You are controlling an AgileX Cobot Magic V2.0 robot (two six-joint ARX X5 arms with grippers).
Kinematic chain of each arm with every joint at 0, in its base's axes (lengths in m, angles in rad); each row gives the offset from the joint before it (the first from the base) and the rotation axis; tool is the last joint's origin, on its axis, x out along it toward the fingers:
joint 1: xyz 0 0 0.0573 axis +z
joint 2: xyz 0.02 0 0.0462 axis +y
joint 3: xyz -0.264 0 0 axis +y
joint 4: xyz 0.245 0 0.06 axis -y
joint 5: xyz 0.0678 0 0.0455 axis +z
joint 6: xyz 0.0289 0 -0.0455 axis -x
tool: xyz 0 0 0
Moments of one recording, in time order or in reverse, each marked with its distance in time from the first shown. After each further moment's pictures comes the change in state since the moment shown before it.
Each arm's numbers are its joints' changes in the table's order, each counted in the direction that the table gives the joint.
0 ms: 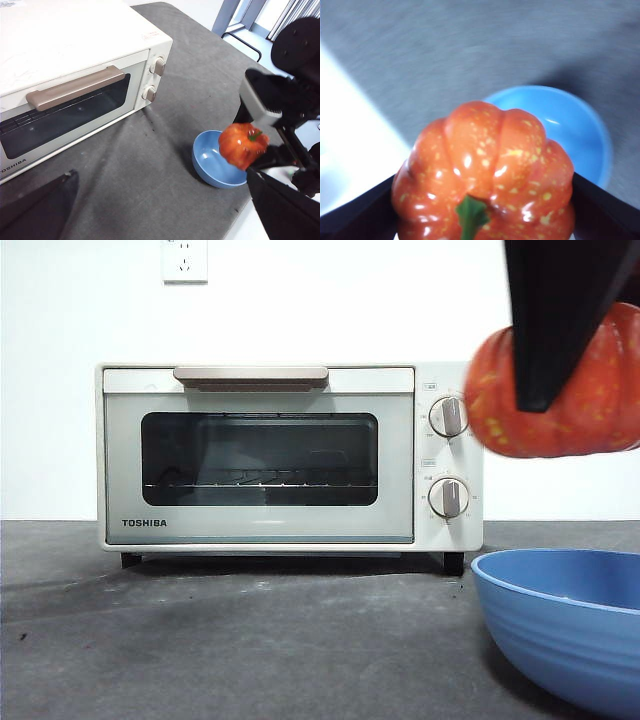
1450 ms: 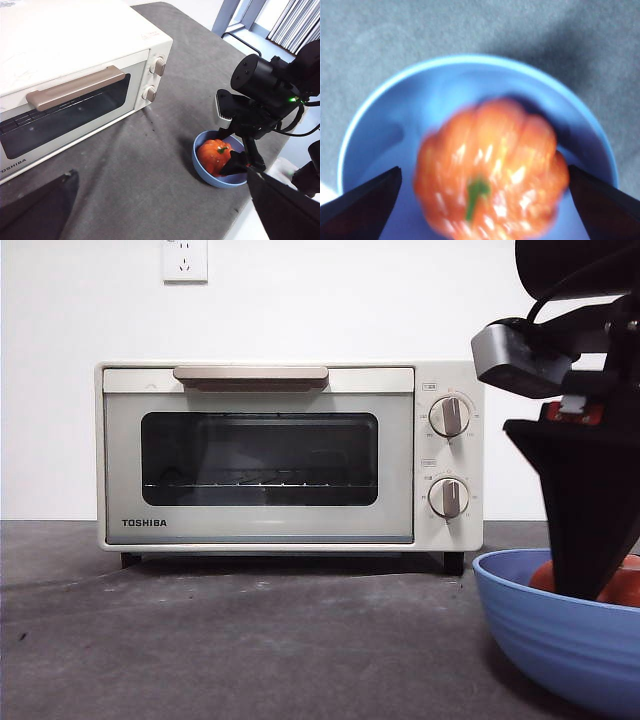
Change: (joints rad) left arm 0.000 0.000 0.000 0.000 0.000 0.000; right arm -0.238 0.034 0.315 0.315 0.092 -0.004
